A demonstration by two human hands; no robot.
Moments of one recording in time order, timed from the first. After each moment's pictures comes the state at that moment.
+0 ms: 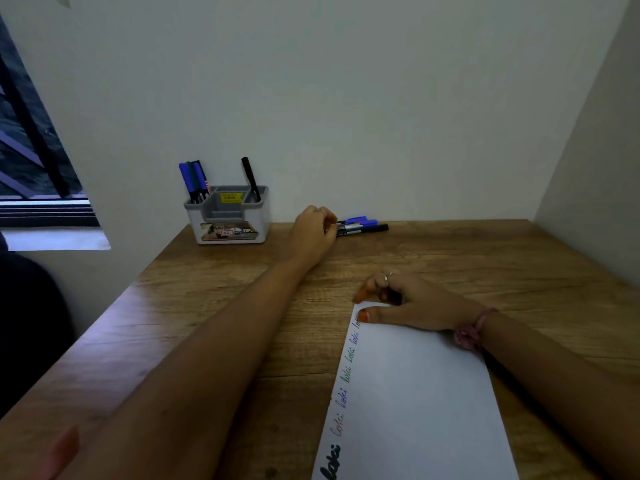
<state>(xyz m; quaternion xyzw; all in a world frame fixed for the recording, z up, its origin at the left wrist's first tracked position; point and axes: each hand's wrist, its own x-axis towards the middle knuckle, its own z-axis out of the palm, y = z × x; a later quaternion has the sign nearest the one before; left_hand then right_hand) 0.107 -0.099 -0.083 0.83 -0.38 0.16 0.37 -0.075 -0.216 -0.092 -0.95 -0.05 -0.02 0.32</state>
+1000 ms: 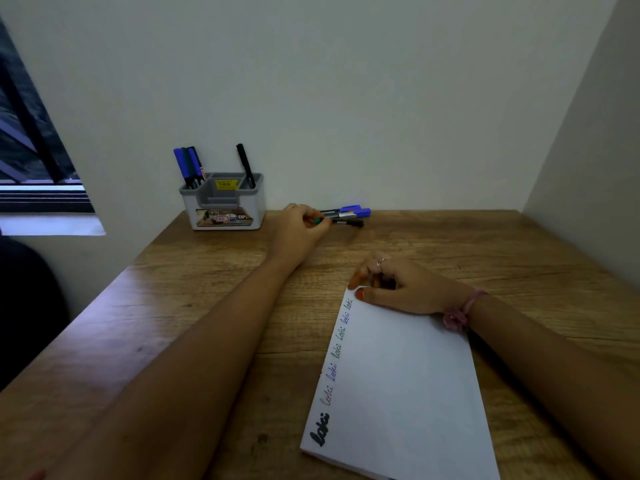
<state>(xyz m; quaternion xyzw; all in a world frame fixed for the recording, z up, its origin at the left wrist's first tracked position) 0.079 -0.077 -0.086 0.81 -0.29 0.13 0.49 -0.082 -0.214 -0.087 -0.95 -0.09 -0.04 0.30</state>
